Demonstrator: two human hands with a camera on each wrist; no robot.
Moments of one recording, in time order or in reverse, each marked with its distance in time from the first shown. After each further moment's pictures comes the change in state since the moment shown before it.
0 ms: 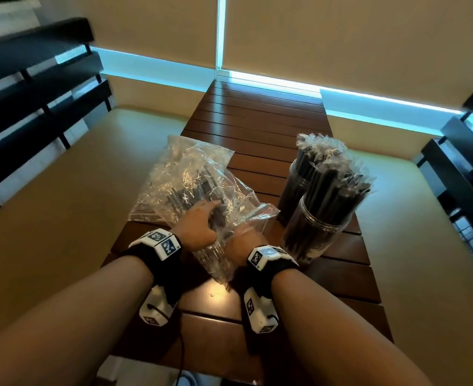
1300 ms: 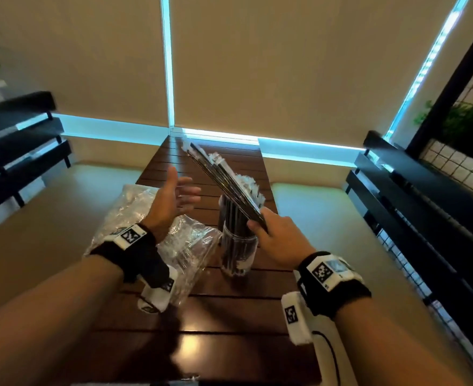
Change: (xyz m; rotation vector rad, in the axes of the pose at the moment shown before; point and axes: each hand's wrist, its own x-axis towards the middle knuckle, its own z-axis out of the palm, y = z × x) left_hand -0.049 0.172 -0.027 -0.868 0.246 0.180; right_hand -0.189 0.119 -0.145 0.121 0.524 -0.270
